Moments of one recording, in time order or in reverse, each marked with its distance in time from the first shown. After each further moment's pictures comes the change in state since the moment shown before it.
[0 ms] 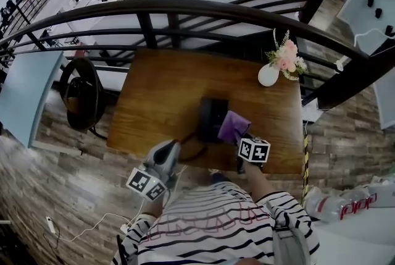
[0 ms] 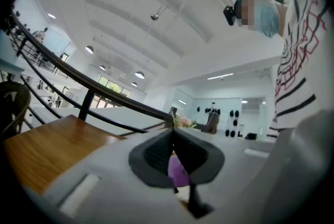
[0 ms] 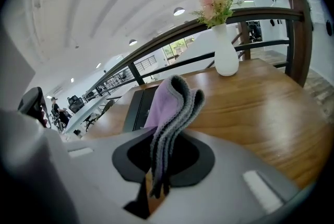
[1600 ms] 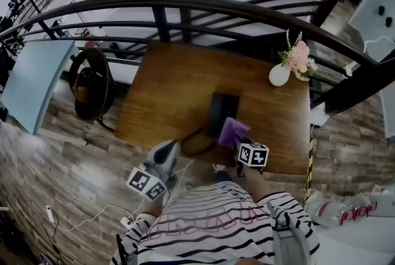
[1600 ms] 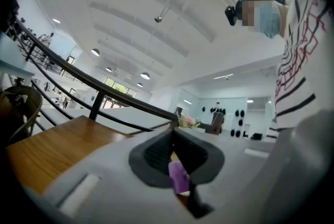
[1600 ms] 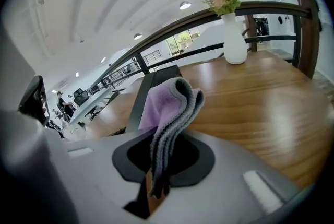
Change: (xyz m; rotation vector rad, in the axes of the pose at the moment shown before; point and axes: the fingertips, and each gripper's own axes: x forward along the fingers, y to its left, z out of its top) left arm -0.050 0.009 0.003 -0.005 -0.001 0.066; right arm 0.010 0.033 -0.052 -0.035 0.059 0.039
